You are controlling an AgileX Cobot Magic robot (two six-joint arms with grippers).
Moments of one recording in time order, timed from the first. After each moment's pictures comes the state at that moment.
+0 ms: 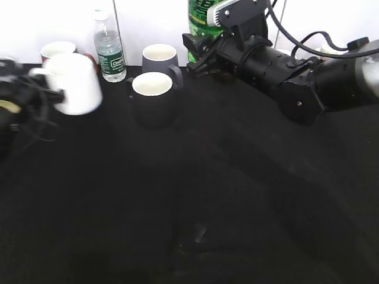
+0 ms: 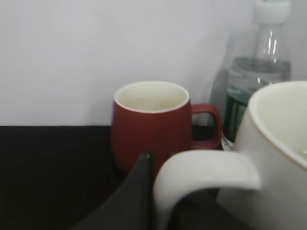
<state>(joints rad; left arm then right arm) -0.07 2.19 -0.90 -0.02 -1.13 0.00 0.50 2.01 -1.09 -0.18 -0.86 -0.02</state>
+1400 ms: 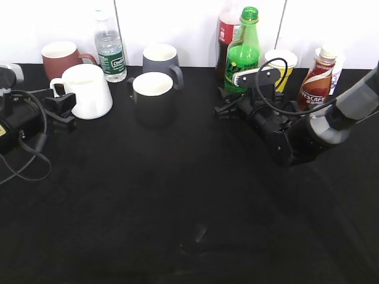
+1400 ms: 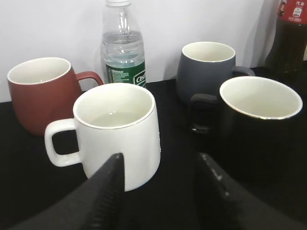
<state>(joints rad) -0.22 1.77 -0.49 0.09 -0.97 -0.03 0.40 2.42 -1.17 0.11 -1.05 -0.09</state>
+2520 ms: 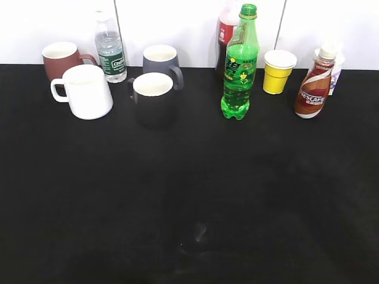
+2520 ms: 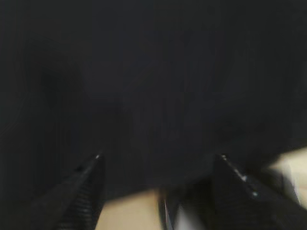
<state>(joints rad) -0.32 0.65 -0.85 0.01 1.19 -0.05 0.40 1.00 -1.00 -0.02 1.02 0.06</state>
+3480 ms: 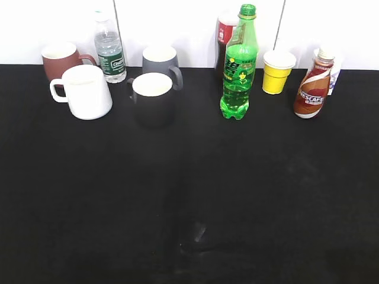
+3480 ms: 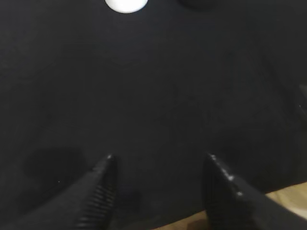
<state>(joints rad) -0.27 0.23 -0.54 0.02 1.05 -0.04 0.38 0.22 -0.50 -0.06 1.06 0.06</state>
